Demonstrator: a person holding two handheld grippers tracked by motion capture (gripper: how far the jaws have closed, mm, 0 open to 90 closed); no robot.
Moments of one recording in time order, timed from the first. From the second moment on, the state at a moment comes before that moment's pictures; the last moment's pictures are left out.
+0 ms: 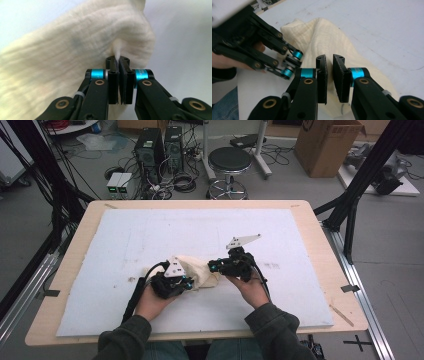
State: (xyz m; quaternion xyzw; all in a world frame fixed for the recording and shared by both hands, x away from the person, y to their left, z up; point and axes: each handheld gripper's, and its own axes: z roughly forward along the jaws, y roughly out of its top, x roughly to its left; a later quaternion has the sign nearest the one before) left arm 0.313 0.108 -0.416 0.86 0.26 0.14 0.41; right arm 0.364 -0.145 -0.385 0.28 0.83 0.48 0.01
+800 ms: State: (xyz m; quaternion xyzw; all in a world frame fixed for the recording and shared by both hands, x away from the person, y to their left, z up) left arm 0.280 0.192 -0.368 0.90 0.15 0.05 0.42; right arm 0.340 -0.145 -0.403 0.21 0.87 0.45 0.01
